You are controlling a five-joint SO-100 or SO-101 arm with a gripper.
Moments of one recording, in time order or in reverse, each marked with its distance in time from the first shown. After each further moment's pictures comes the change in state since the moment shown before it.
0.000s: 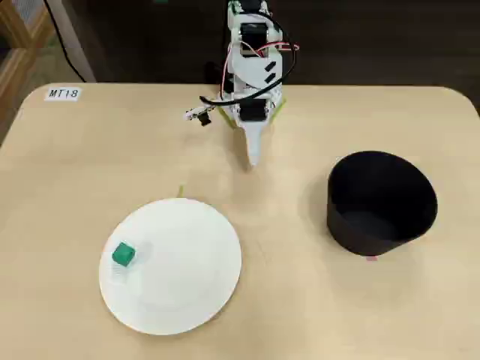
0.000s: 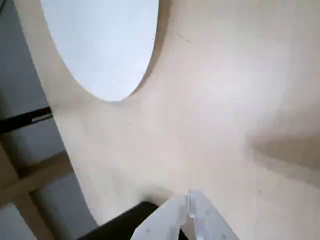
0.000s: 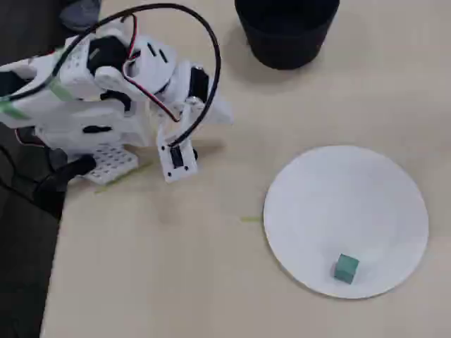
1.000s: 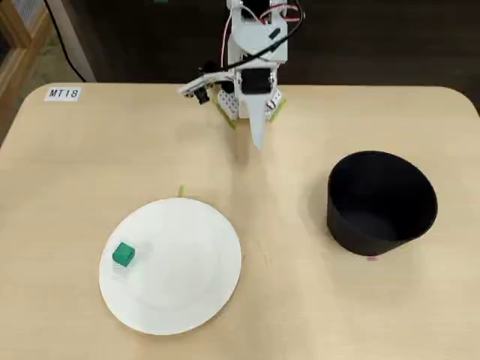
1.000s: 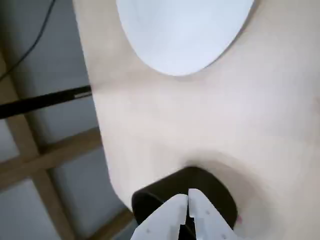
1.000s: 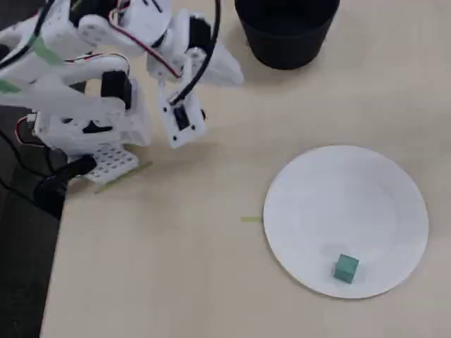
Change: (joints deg) arm -2.8 -34.7 -40.9 6.4 -1.3
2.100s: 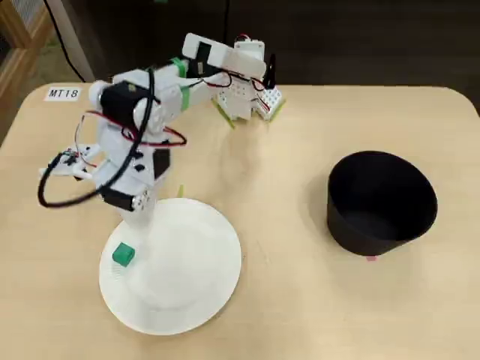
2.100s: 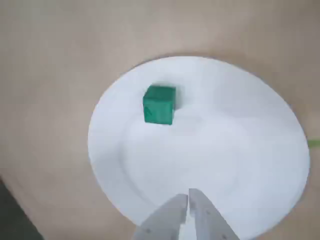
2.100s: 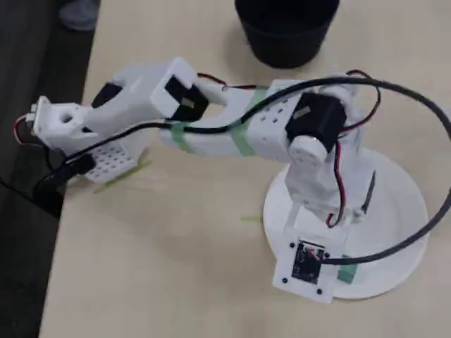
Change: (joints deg) arm 31.4 -109.5 -117.8 31.8 -10.4
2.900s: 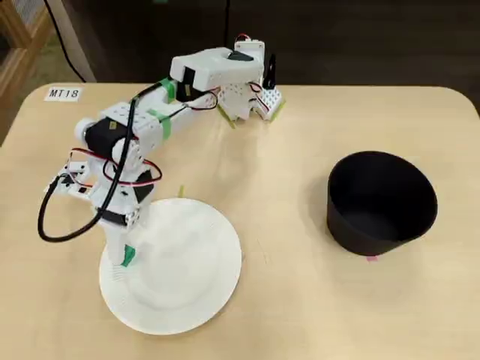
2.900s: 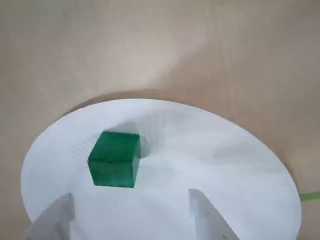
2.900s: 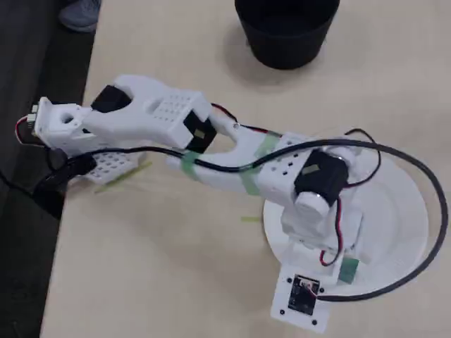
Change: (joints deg) arm 3.3 -12.7 -6.4 0.0 -6.0
